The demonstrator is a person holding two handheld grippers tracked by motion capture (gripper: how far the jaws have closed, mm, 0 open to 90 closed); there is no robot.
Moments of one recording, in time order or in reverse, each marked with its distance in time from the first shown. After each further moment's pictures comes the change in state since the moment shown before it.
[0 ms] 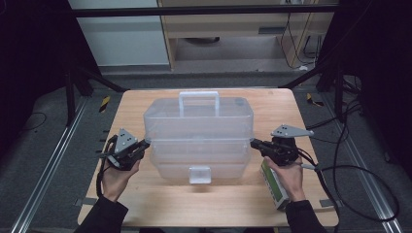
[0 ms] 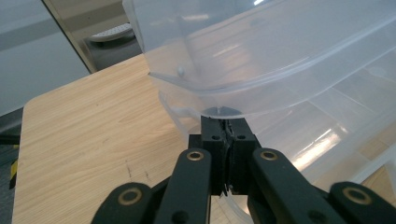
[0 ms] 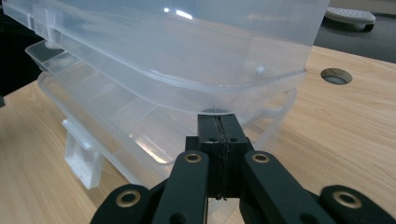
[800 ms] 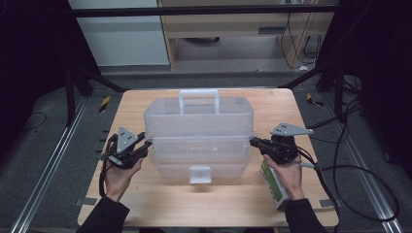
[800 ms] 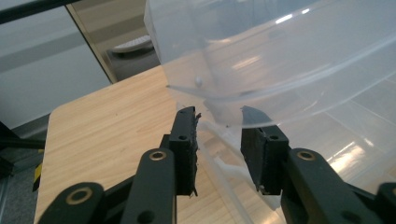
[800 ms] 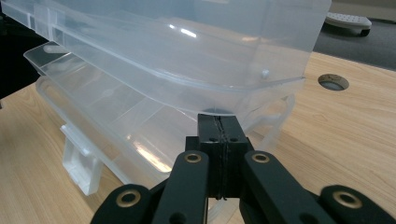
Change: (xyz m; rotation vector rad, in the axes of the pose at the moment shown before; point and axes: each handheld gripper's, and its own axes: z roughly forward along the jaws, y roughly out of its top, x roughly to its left) left arm -0.002 0.002 0.004 -0.049 0.080 0.009; right arm 0.001 0.005 0.001 -0.009 -0.008 -0.011
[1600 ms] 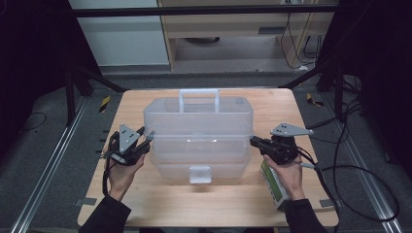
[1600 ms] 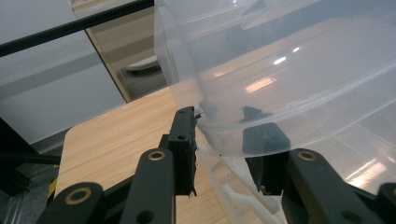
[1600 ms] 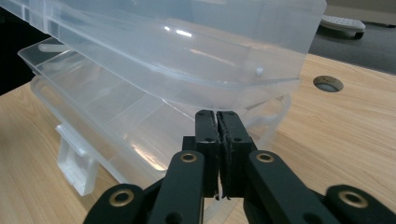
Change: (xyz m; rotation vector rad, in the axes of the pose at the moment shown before) left arm -0.003 0.008 0.004 -0.063 0.053 0.021; right arm 0.001 0.000 0.000 -0.007 -0.014 -0.009
